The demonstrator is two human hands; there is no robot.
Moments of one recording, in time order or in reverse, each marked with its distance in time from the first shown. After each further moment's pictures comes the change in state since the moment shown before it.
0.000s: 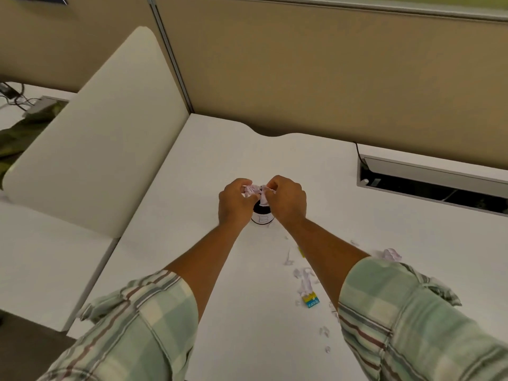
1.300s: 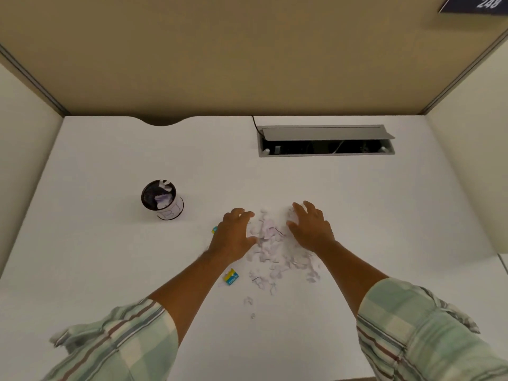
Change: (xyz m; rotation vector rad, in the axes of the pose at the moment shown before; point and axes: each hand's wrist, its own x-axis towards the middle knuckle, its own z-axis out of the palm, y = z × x) left_hand -0.133 0.017 0.166 0.588 -0.691 0.429; right_hand -0.115 0.291 -0.126 -0.324 -0.273 0.317
